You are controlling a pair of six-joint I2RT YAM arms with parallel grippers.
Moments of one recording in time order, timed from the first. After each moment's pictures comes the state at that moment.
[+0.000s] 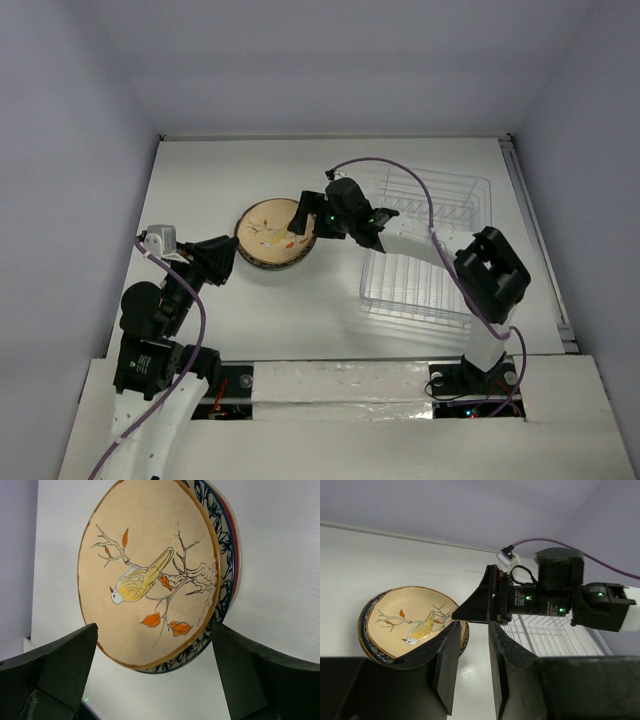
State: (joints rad) left arm -0.23 0.27 0.65 -0.30 0.17 -0.48; right arm 0.77 1.85 1.31 -0.02 -0.06 0.76
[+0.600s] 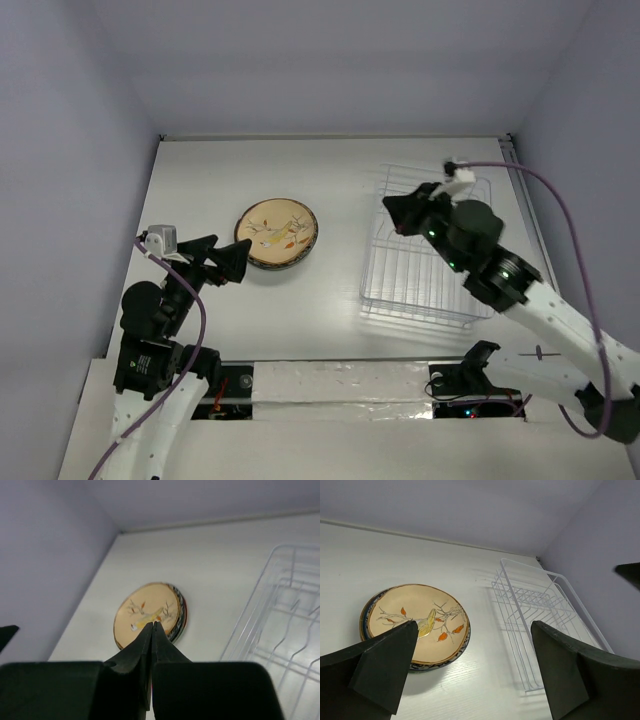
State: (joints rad) left arm -0.23 0.27 0.65 -0.31 0.16 -0.47; right arm 0.77 0.99 1.03 -0.15 0.29 0.51
